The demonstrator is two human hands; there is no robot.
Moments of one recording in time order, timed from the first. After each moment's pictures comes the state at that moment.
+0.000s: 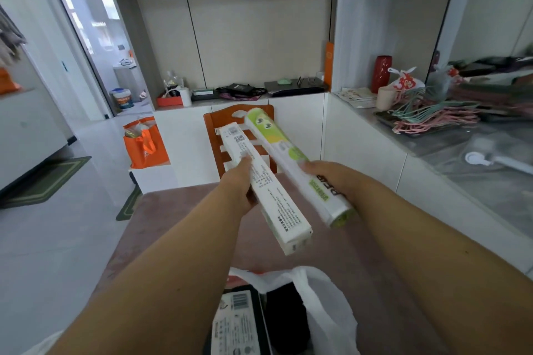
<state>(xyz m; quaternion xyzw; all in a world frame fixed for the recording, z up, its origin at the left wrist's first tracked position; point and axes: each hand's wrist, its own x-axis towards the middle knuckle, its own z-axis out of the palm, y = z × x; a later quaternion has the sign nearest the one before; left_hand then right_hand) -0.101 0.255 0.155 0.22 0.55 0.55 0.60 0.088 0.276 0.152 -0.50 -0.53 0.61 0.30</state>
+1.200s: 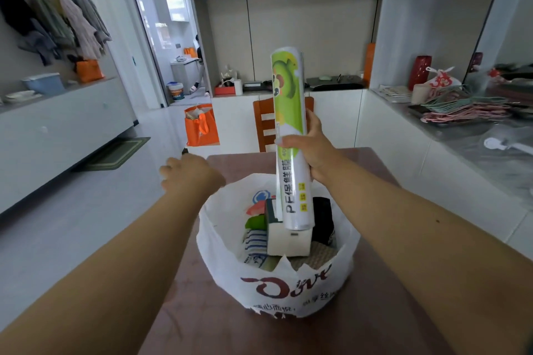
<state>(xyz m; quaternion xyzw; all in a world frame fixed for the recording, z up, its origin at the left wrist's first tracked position) -0.211 -0.007 0.192 0.37 0.92 0.12 0.05 -0.021 0.068 0.192 -0.31 -0.55 0.61 0.48</state>
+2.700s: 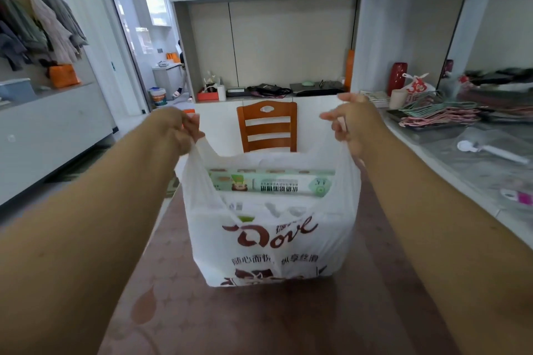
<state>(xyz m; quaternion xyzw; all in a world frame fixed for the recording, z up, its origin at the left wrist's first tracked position) -0.222 0.049 0.267 0.14 0.50 0.67 0.52 0.066 0.085 0.247 -0.47 -0.47 0.50 0.56</state>
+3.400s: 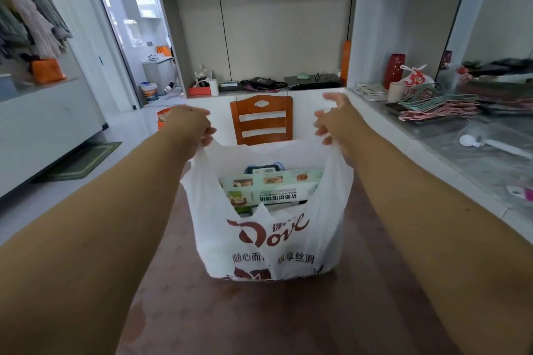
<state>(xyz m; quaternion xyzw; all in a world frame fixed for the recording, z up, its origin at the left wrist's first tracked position) -0.204 0.090 0.246 0.41 0.67 0.52 0.32 0.048 0.133 0.227 -0.54 -0.58 0.40 0.46</state>
